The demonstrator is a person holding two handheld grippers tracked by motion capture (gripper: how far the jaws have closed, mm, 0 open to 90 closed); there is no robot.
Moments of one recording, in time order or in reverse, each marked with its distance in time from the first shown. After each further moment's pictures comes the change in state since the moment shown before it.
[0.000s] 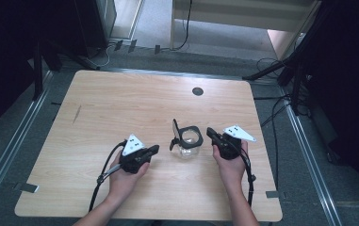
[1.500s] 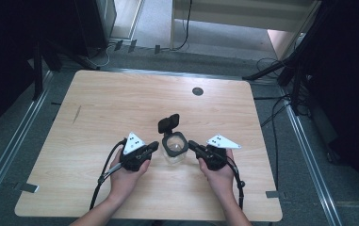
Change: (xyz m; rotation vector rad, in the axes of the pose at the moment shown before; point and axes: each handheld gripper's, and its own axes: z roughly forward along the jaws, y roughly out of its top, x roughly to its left) left arm 0.006 0.000 -0.010 -0.029 0.069 -0.031; right arm 0.045 -0.022 -0.001 0.072 0.215 -0.033
